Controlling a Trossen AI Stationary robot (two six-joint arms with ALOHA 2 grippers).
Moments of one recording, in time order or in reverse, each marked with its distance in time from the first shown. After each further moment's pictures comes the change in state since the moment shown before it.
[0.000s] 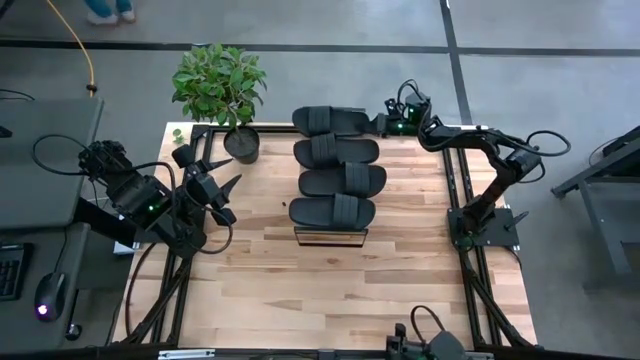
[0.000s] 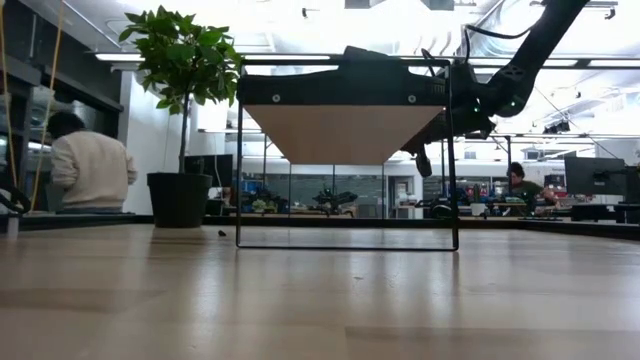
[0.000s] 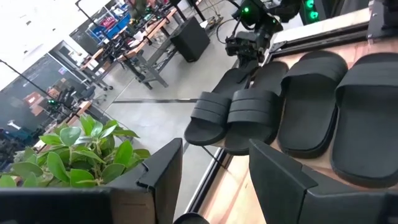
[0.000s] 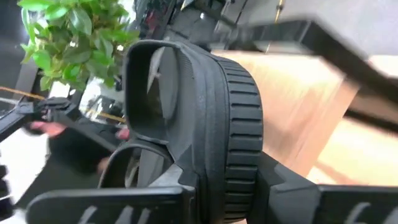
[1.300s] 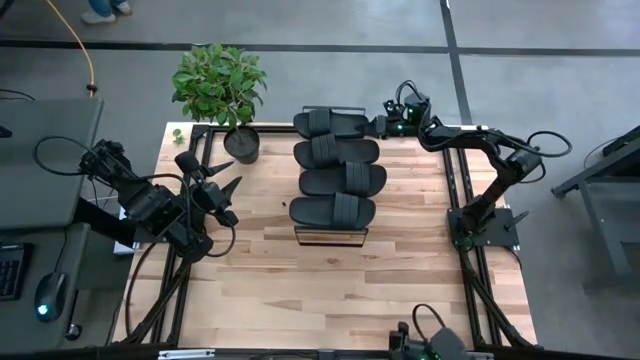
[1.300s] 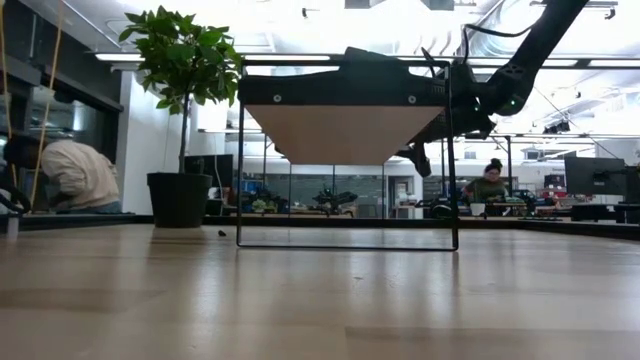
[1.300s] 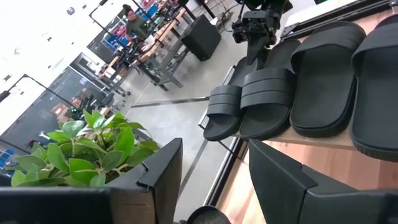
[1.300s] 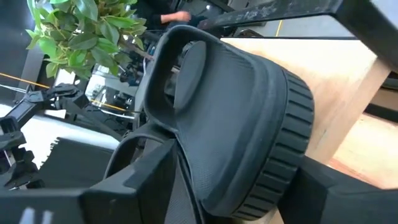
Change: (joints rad) left arm 0.000 -0.035 -0.172 -0.001 -0.047 -0.030; right arm -0.005 -0.003 0.001 -0.038 -0.041 -0.029
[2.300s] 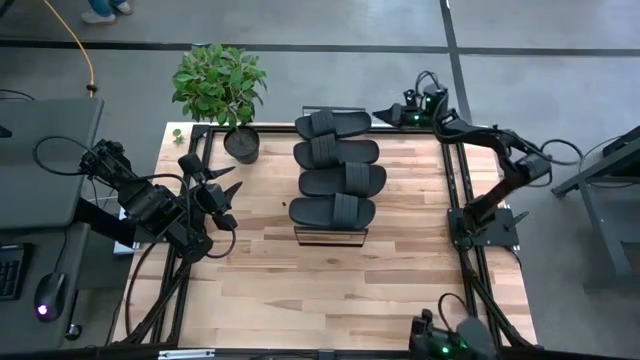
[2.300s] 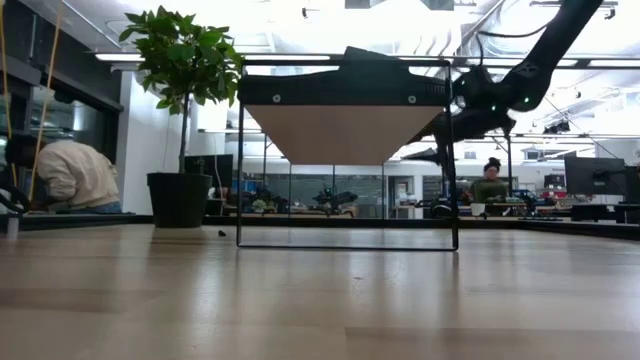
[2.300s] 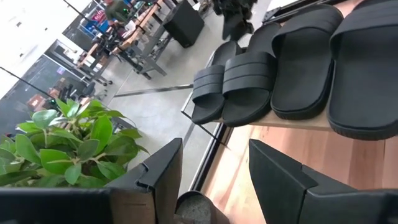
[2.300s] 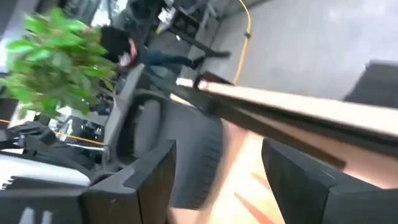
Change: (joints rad) left arm 0.000 0.000 0.000 0.000 0.099 -0.001; right arm -0.162 -0.059 -0.004 -0.124 0.013 -0.079
